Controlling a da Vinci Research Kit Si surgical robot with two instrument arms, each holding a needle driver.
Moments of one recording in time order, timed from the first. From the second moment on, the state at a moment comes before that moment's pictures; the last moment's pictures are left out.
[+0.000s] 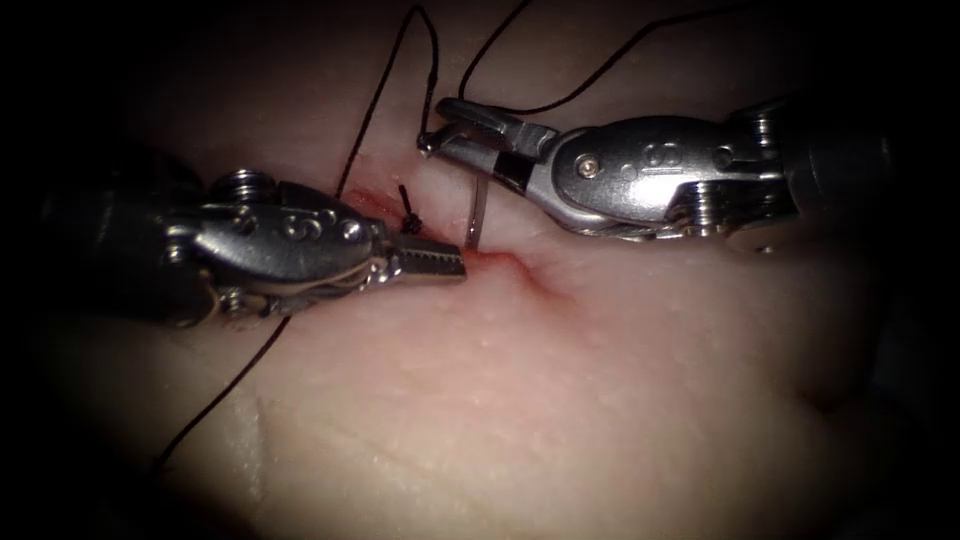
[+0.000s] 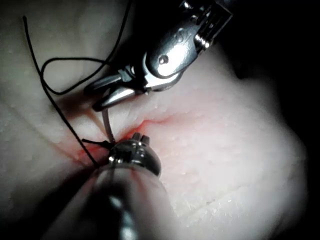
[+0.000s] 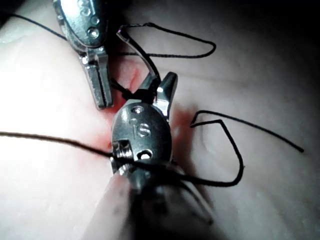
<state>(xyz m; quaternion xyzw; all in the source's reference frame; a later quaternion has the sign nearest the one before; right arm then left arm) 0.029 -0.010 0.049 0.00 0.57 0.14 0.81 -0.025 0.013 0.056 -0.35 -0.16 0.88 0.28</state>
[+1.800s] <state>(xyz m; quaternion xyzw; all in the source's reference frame) 0.027 -0.002 0.045 -0.01 0.58 0.17 0.79 -0.025 0.012 0.056 -0.35 -0.16 0.88 0.28</state>
